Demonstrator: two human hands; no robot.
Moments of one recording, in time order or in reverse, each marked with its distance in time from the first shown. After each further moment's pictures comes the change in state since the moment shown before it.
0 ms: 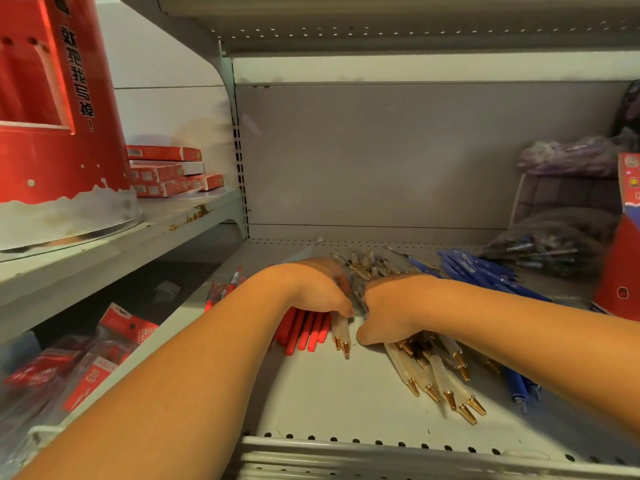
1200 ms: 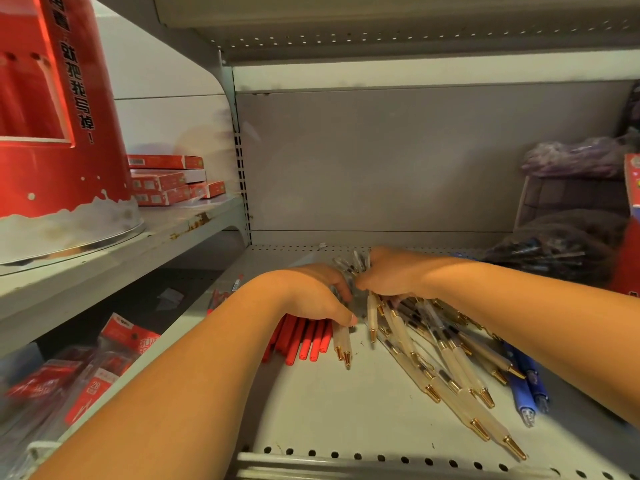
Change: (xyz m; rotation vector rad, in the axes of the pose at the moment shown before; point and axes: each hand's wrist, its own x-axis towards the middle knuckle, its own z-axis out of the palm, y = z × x) left_hand -0.006 0.000 -0.006 0.077 0.082 0.097; right_hand 0.042 0.026 -0.014 0.675 0.189 0.093
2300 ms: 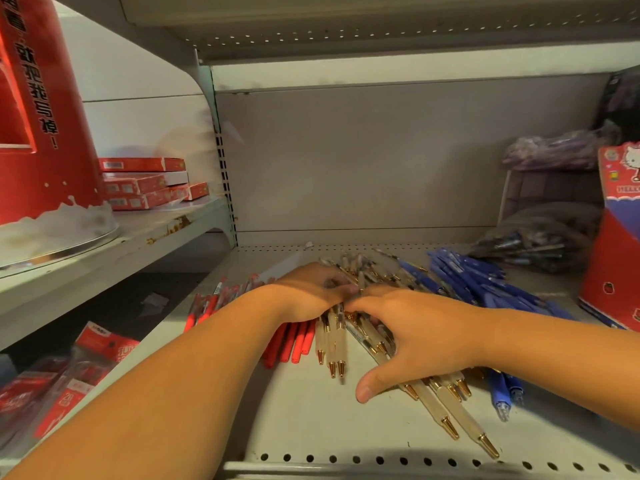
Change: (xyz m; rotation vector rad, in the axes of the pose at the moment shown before) left_hand 0.031 0.003 0.022 -0.135 0.195 0.130; right_hand -0.077 0.042 0.003 -0.429 -0.060 -0.532
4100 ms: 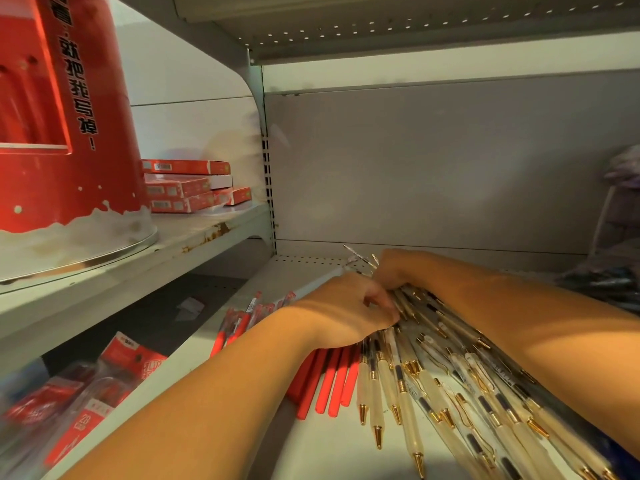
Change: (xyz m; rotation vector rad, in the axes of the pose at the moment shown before) left_hand -0.005 -0.006 -0.015 -0.191 0.042 -0.065; right_hand 0.202 0.076 -0.010 0.091 -0.156 0.514
